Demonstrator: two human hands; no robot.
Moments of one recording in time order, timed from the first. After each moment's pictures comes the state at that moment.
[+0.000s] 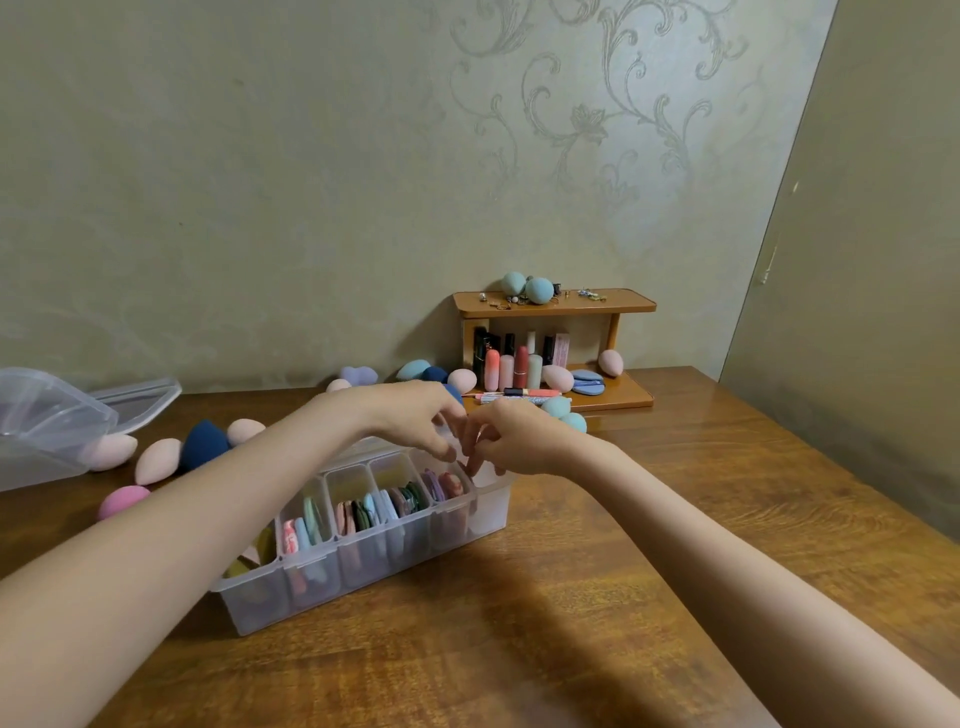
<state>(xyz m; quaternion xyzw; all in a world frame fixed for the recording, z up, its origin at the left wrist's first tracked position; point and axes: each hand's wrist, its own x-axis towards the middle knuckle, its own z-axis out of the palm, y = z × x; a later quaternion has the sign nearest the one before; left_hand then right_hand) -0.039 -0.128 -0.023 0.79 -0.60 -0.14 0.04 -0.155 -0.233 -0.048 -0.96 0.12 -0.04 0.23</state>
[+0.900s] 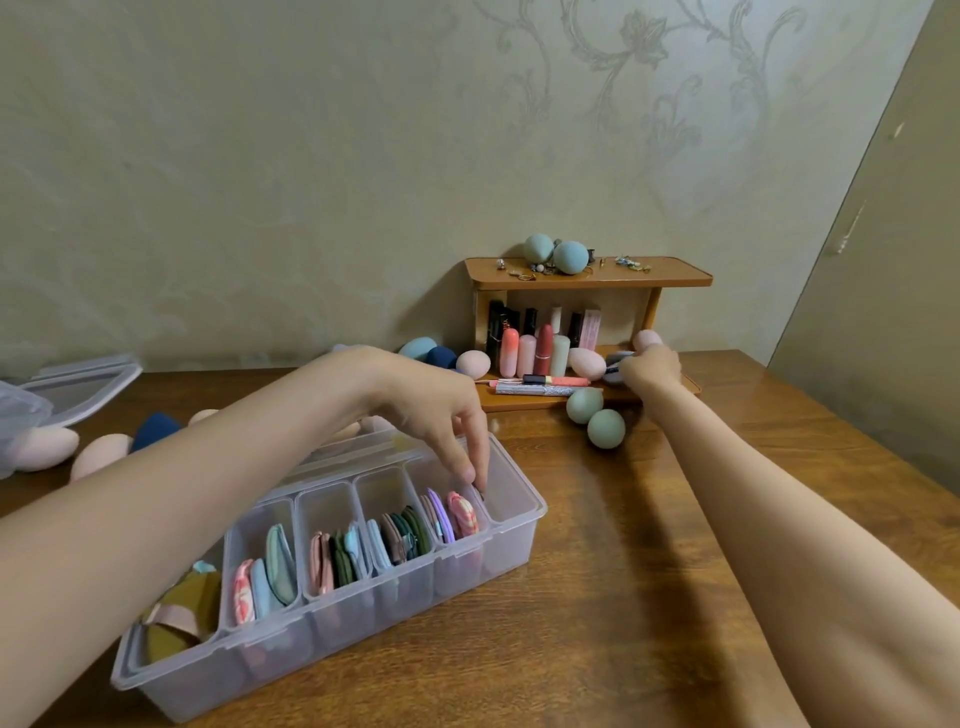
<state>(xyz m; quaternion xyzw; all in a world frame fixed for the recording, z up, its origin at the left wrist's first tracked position) -0.005 -0.171 -0.025 0.70 -0.63 -0.33 -0.03 -0.101 -0.410 -0.093 -0.75 0.52 -0.26 0.31</state>
